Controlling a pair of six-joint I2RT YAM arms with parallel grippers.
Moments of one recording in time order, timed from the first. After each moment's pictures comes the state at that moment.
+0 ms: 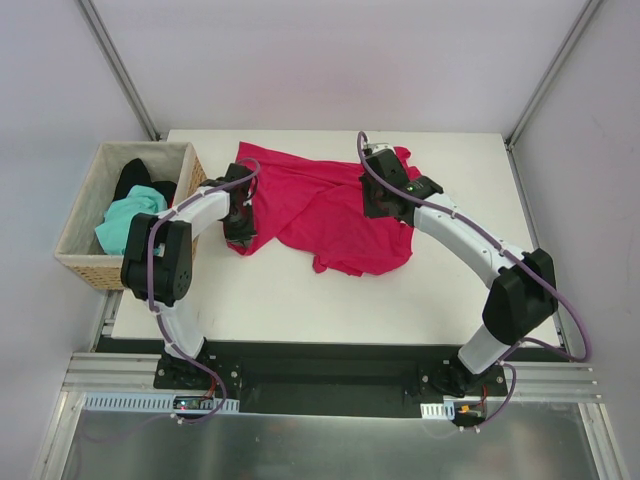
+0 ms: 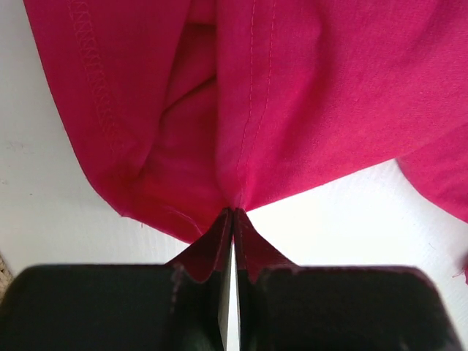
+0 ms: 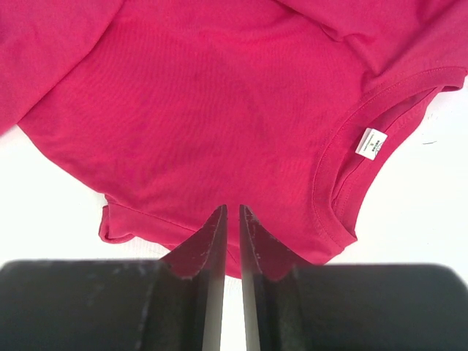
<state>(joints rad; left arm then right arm) -0.22 1.81 1.23 -0.74 -0.01 -0.36 0.62 1.63 1.43 -0.65 0.26 0.34</state>
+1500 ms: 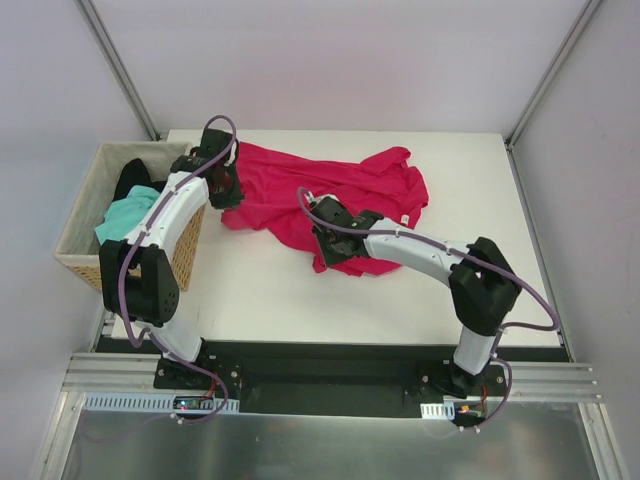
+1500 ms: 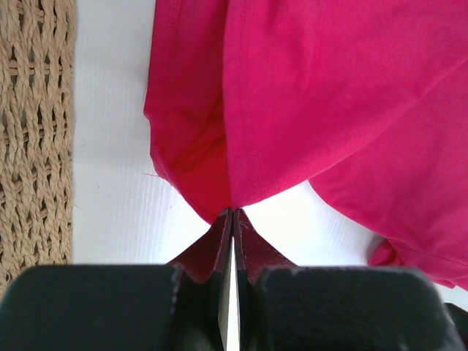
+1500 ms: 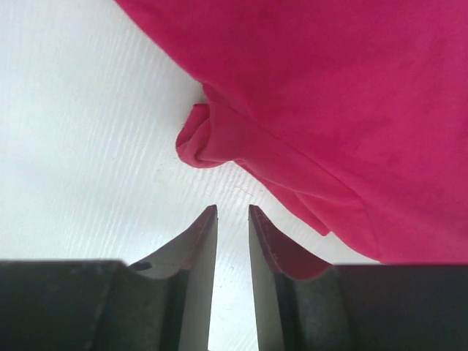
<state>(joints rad) -0.17 1.65 1.43 -0.82 -0.06 -0.38 0.89 1.78 1.35 -0.64 0.19 0.41</state>
